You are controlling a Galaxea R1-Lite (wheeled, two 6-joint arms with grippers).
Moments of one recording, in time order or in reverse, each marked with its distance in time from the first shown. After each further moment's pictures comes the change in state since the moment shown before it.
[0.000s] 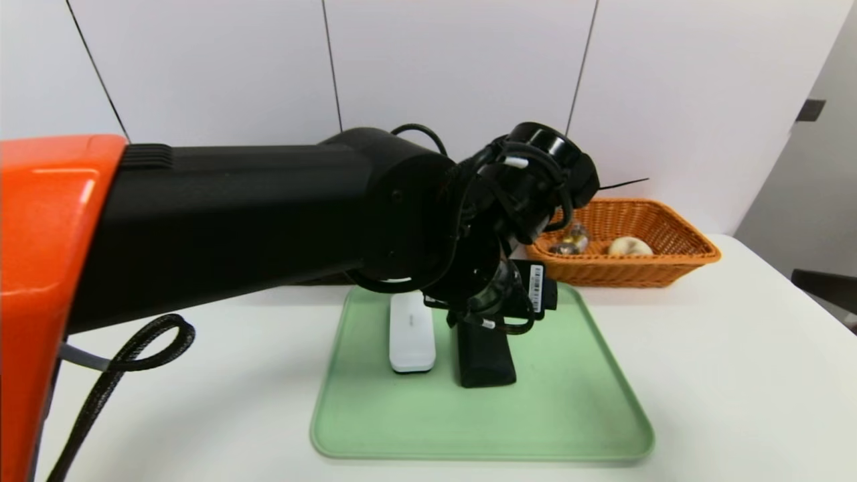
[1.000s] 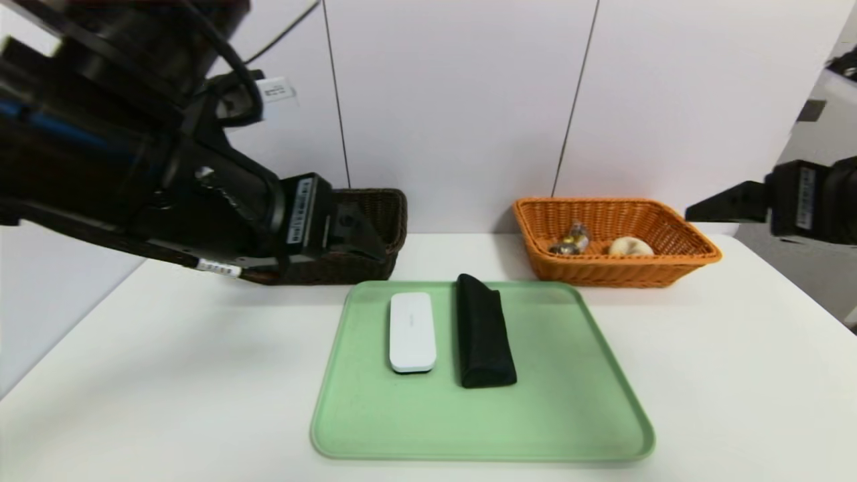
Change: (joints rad) left arm 0.253 -0.507 0.256 0.201 -0.256 0.064; right arm 0.067 0.429 -0.514 0.381 -0.120 0.247
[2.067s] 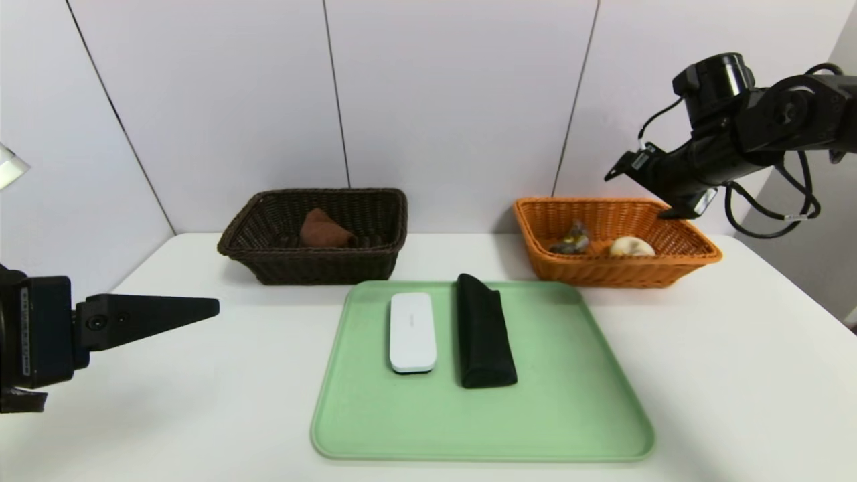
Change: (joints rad) left arm 0.333 -0.554 0.734 -0.457 -0.178 0.118; right arm -0.270 0.698 -0.553 -0.093 0.143 0.345
